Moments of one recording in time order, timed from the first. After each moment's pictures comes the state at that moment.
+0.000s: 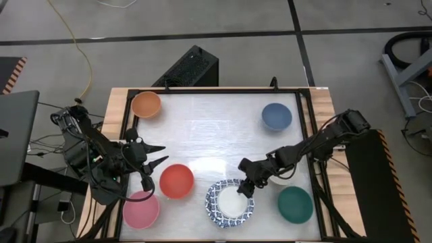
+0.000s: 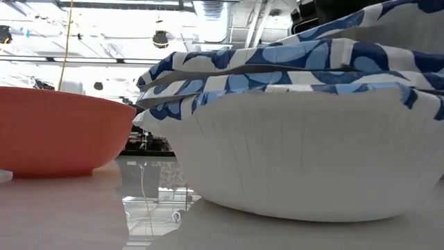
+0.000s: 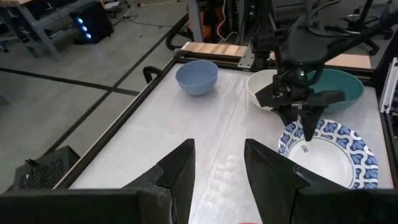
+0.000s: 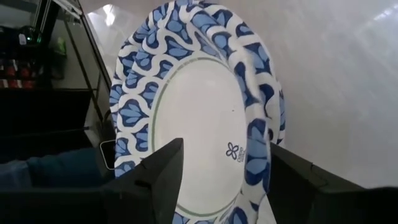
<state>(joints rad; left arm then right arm) -0.83 1.32 1.64 -1.16 -1.08 -0.70 0.37 1.49 0.88 -0.15 -0.09 1.13</state>
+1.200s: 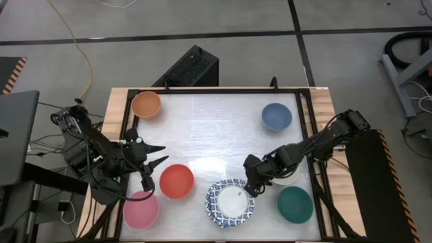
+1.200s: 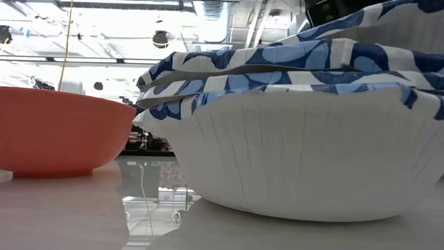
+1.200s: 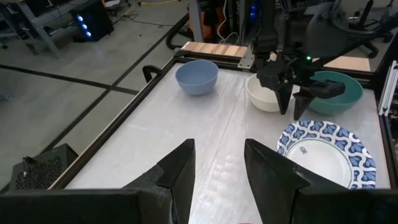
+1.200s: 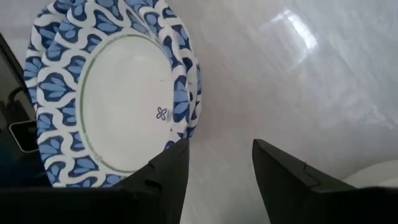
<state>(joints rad) -0.83 1.32 1.64 -1.16 -1.08 -0.72 0.43 1.49 1.14 -0.76 0.06 1.07</state>
